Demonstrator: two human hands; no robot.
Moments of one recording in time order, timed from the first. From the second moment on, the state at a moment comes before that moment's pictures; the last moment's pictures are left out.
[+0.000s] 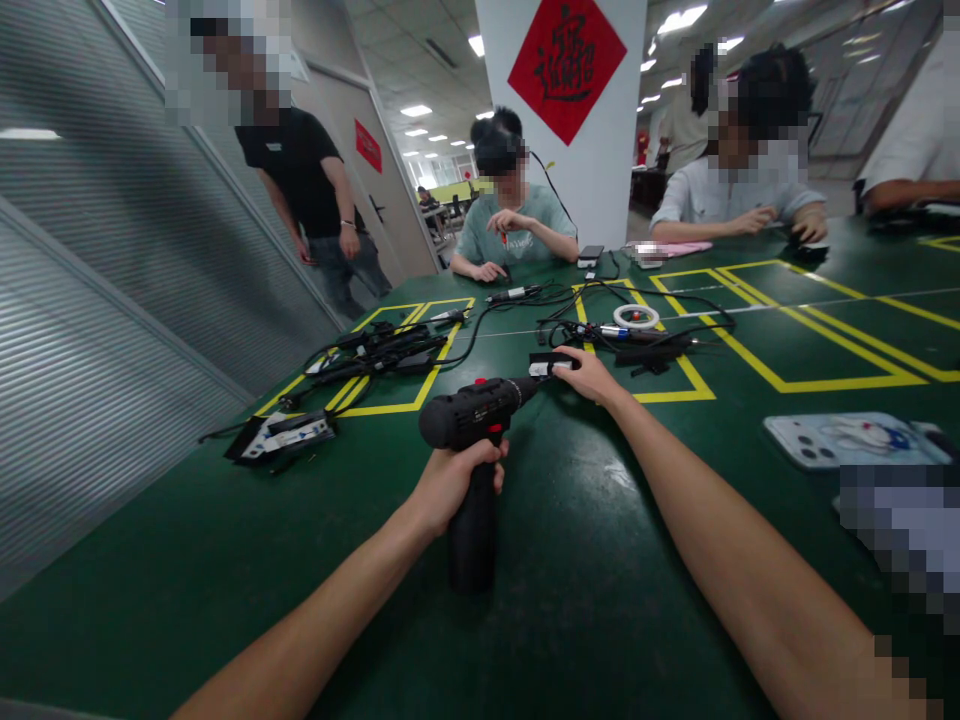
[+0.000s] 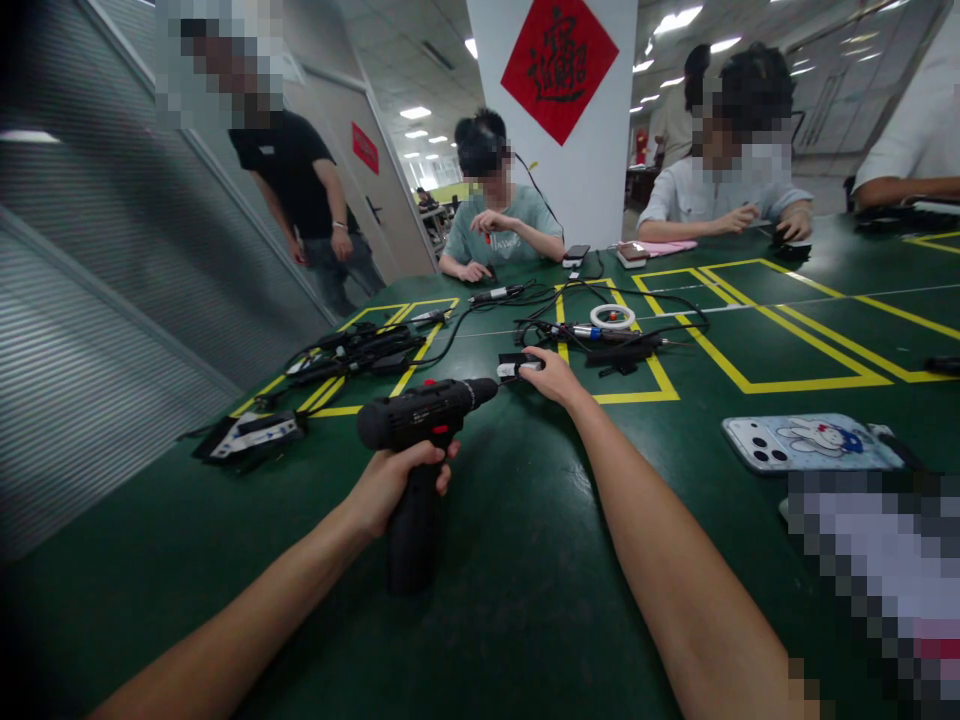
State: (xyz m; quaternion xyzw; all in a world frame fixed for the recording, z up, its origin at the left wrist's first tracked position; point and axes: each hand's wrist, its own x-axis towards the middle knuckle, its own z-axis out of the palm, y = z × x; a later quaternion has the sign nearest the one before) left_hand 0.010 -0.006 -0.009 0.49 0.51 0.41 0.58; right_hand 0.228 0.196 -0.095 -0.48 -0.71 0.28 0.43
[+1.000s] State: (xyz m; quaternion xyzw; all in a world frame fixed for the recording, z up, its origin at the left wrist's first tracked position) left_hand 0.010 -0.007 -0.007 0.48 0.52 0.40 0.57; right_hand 0.227 0.195 -0.094 -0.48 -0.72 0.27 0.43
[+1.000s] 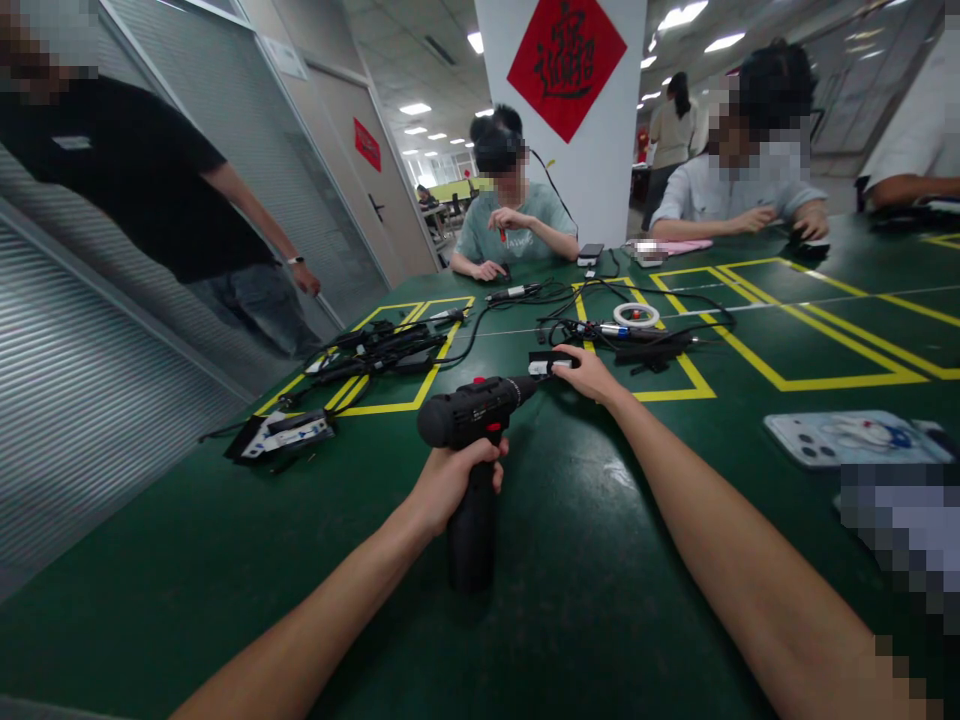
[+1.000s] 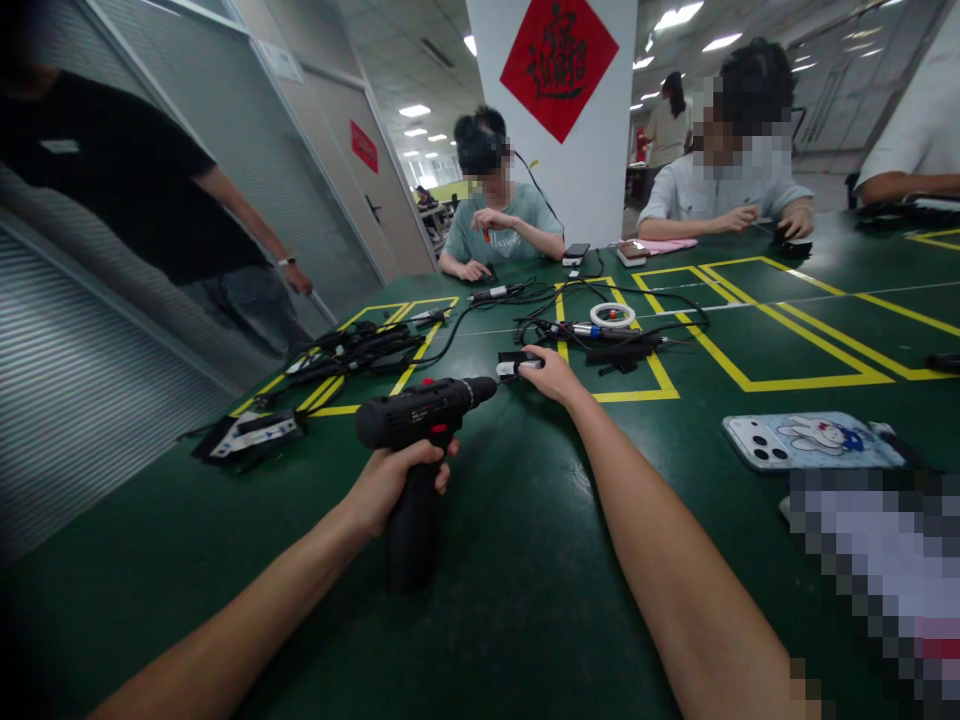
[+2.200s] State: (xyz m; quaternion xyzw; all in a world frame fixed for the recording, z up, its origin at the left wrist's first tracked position) left_hand 0.011 -0.006 -0.006 0.47 0.52 0.42 0.58; right_hand 0.228 0.196 -0.096 -0.47 -0.72 0.28 0.43
